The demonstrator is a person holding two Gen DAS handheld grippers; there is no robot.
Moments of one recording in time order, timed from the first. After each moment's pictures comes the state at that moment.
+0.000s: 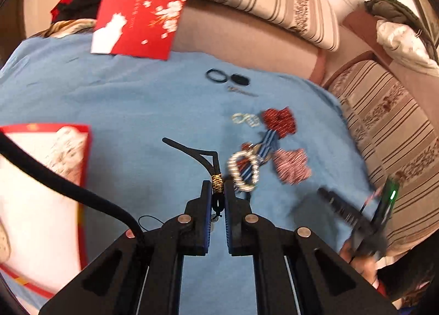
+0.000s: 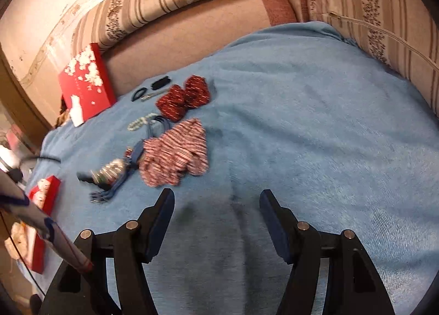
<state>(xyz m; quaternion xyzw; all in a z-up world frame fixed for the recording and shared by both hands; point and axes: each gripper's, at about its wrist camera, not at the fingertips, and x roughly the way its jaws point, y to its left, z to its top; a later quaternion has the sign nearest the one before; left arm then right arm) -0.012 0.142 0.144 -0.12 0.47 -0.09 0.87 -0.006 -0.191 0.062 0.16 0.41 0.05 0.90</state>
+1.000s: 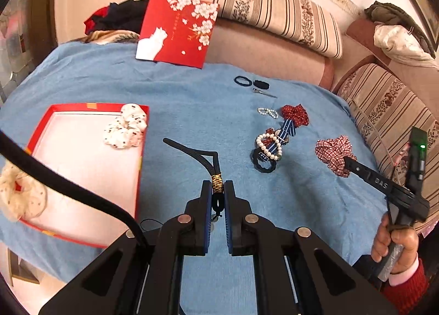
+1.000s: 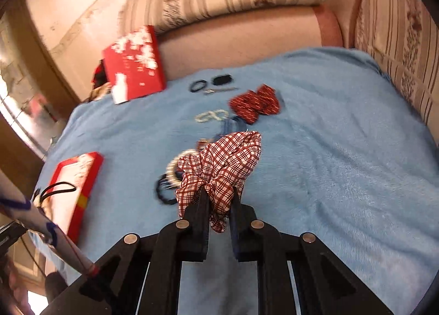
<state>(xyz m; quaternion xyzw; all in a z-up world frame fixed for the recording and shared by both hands) -0.125 0.180 0.169 -0.10 0.43 -0.04 0.90 -0.049 -0.110 0.136 0.10 0.41 0.12 0.90</state>
